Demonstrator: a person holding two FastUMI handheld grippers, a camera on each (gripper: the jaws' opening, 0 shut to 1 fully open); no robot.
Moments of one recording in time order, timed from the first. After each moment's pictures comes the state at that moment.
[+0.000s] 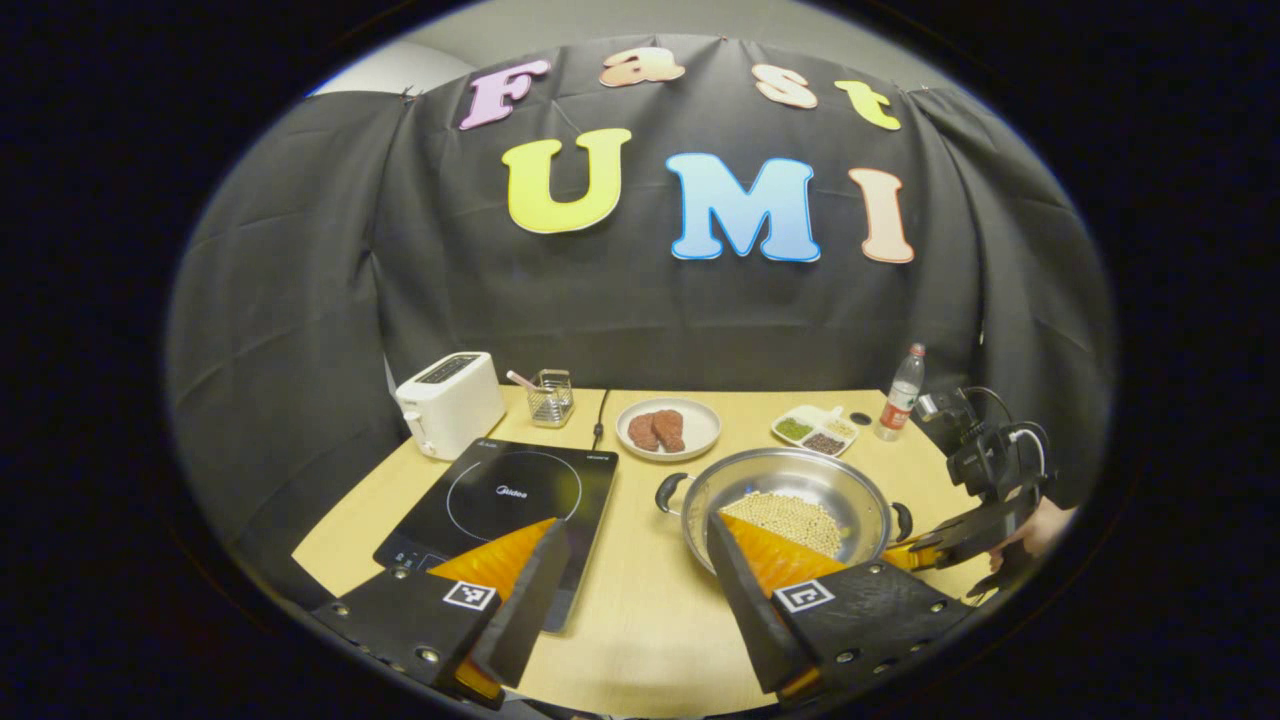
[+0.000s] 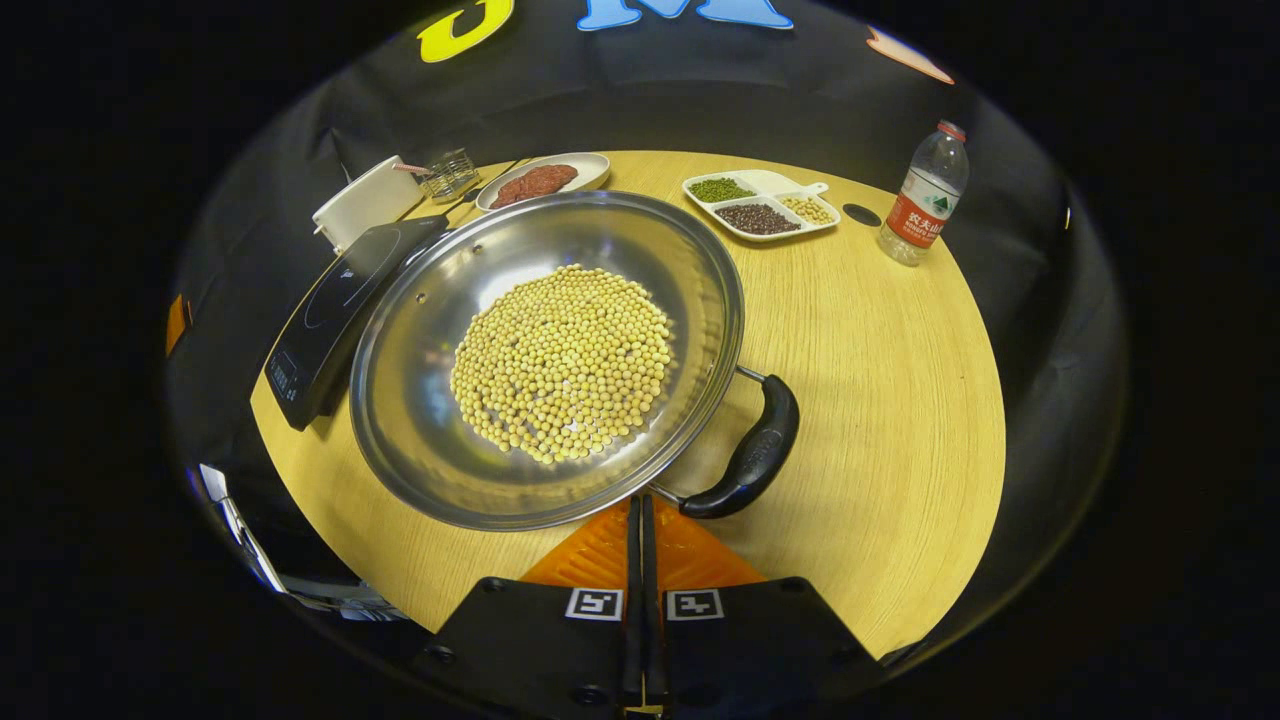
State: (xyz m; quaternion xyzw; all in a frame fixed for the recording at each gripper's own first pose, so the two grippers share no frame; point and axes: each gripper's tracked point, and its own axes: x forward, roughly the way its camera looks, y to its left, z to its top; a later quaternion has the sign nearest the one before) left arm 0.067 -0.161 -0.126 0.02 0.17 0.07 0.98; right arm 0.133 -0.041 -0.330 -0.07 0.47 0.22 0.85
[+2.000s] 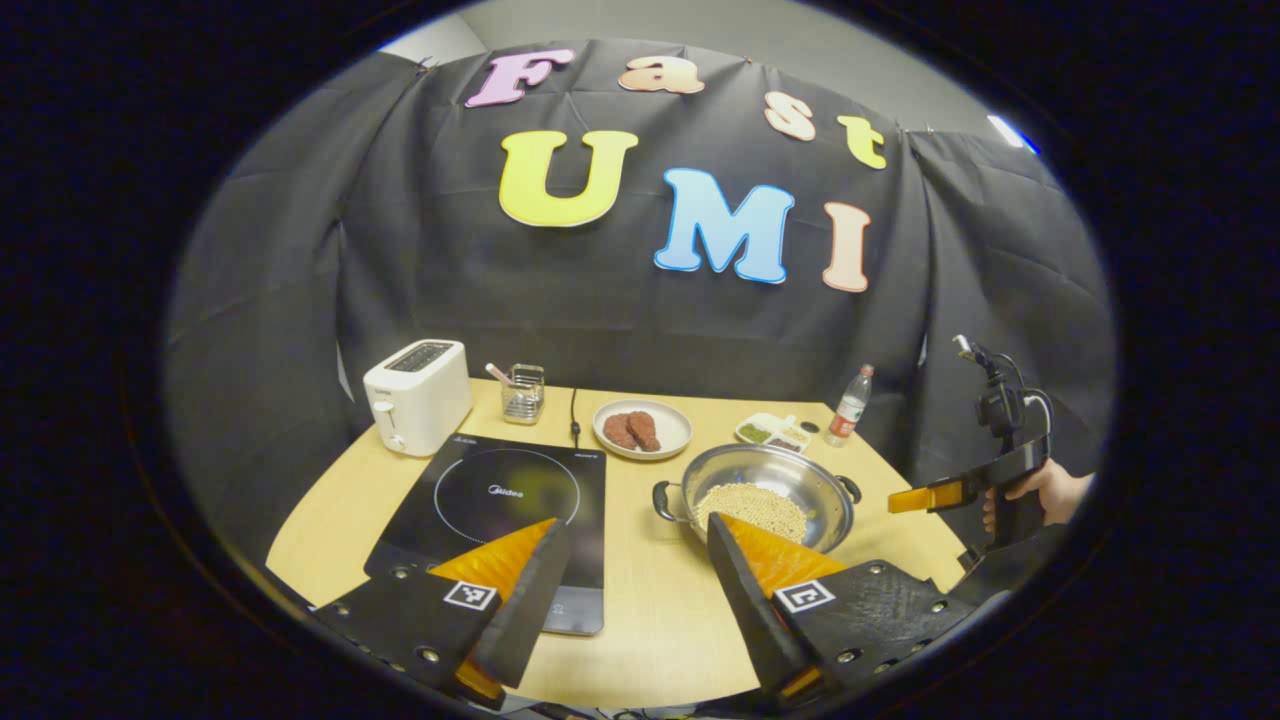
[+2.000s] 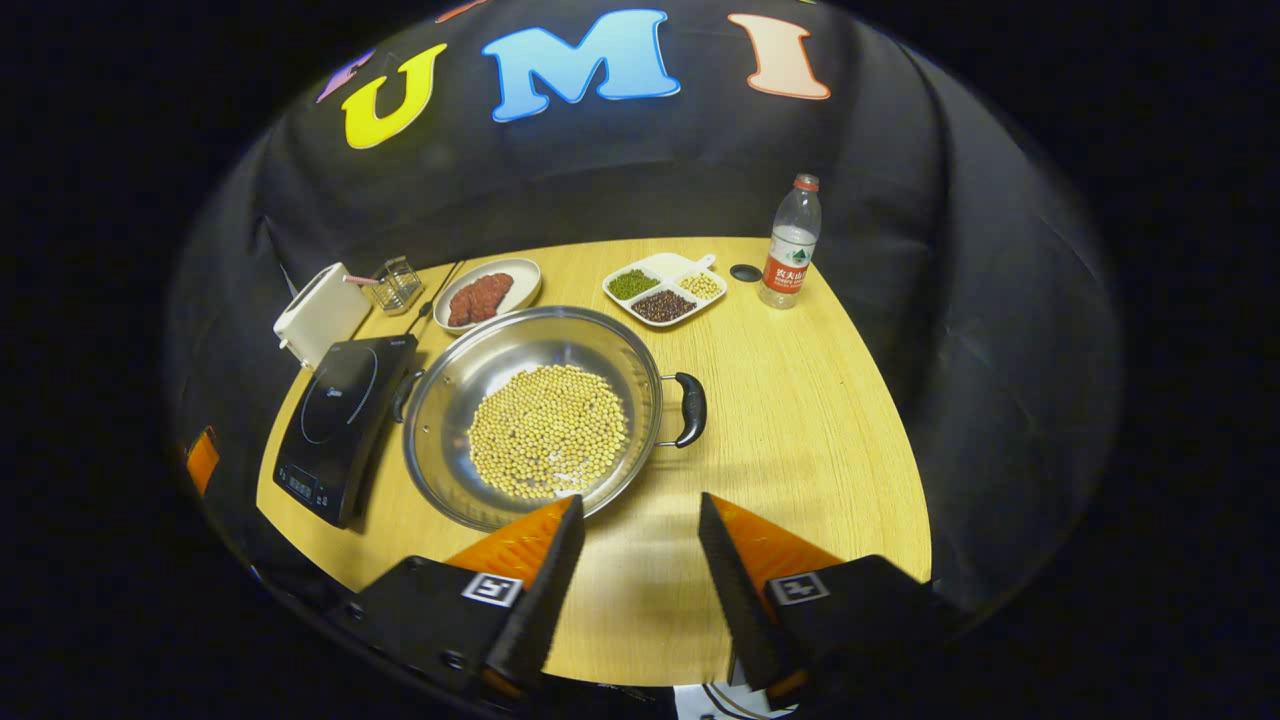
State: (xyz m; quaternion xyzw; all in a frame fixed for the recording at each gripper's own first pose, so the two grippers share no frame) left arm 0.038 -0.076 -0.115 -0.04 0.17 -0.05 0.98; right arm 0.091 -0.044 -0.213 0.03 0.38 0.09 0.92
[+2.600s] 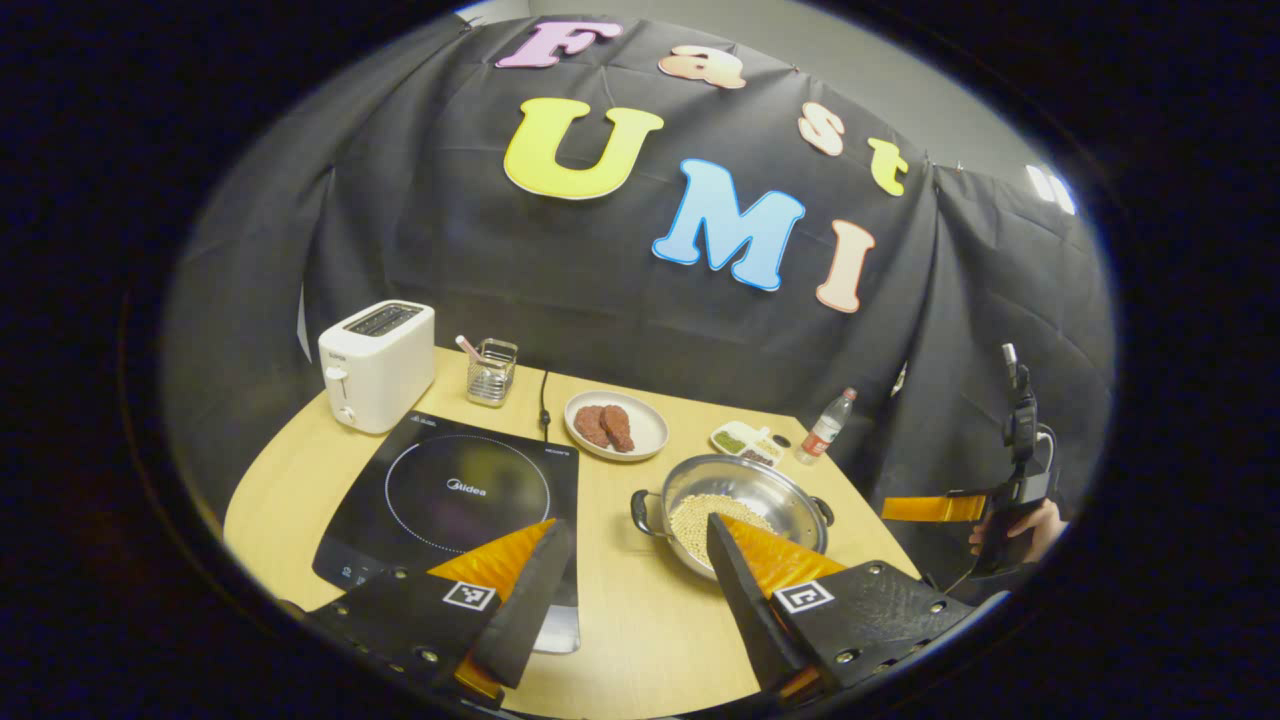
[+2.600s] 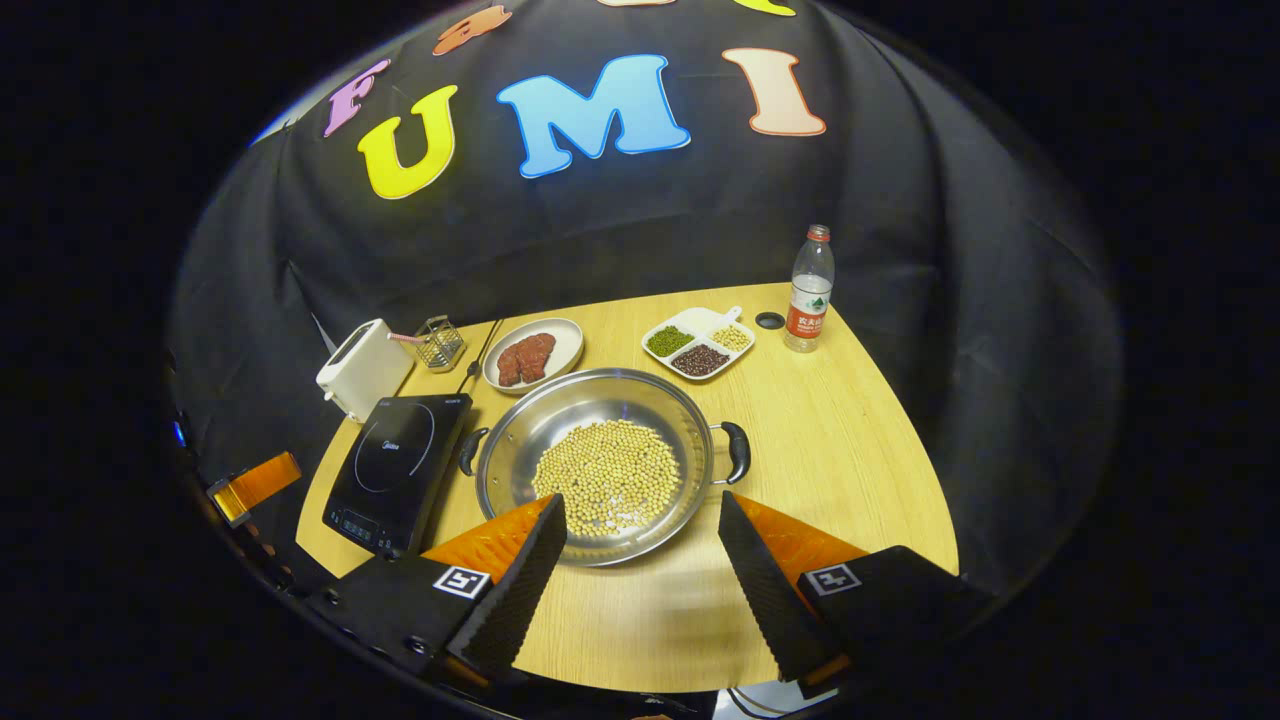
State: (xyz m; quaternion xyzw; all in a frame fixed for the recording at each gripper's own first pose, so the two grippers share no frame) left arm 0.096 -0.070 -0.127 -0.11 0.20 -0.08 0.97; right arm 0.107 -0.007 -0.175 0.07 0.32 0.13 0.94
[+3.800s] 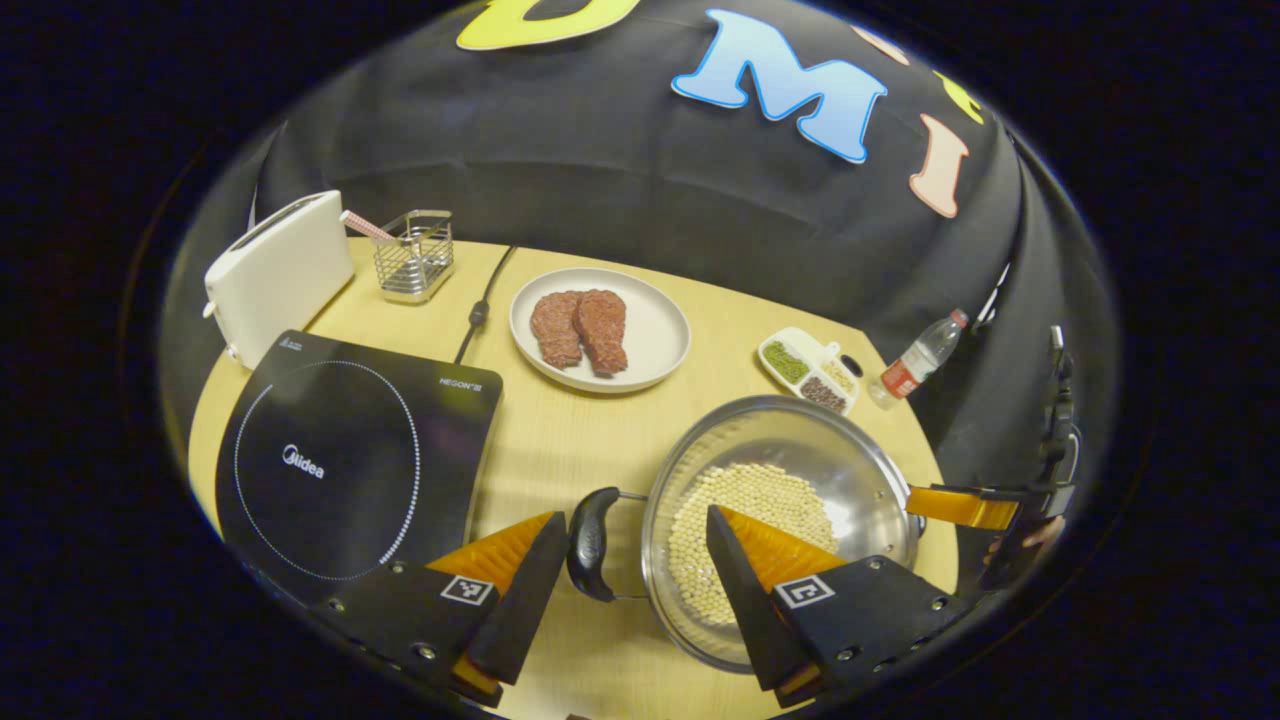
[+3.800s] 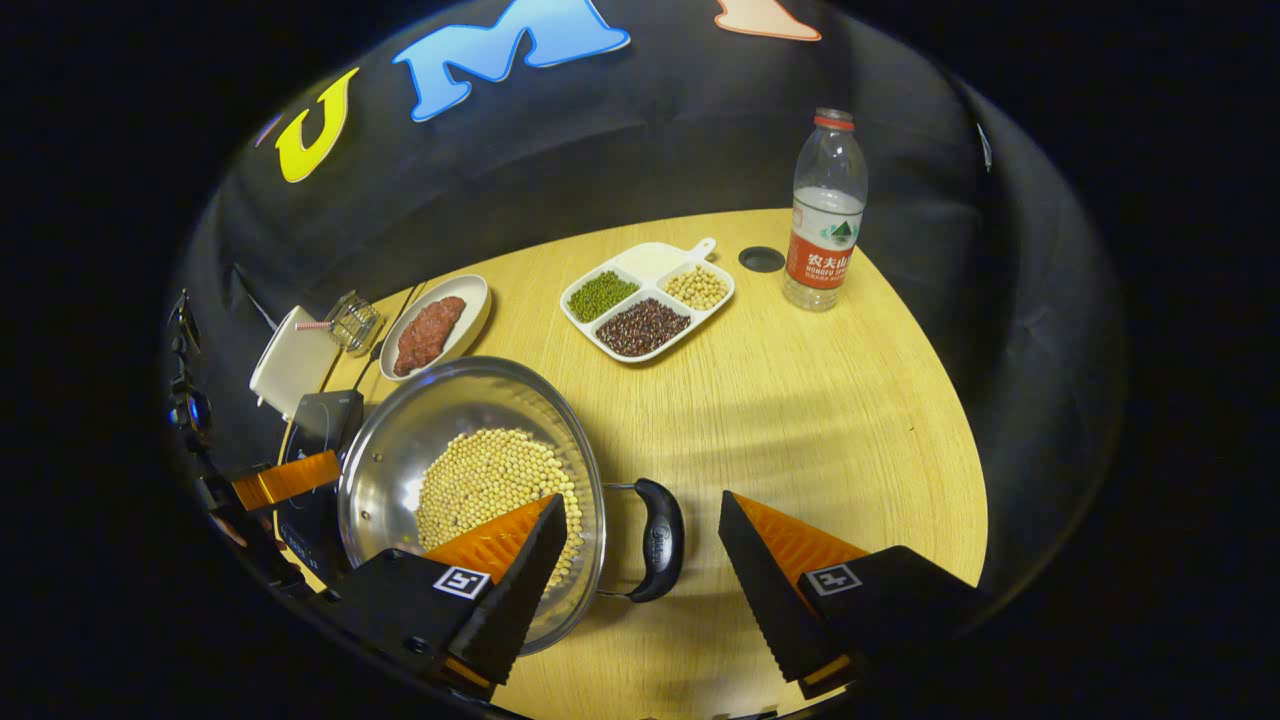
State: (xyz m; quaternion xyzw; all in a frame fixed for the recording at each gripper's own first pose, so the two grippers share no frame) left arm 0.272 -0.164 -0.292 -0.10 0.37 -0.06 0.92; right arm 0.242 -0.058 -0.306 0.06 0.44 0.12 0.89
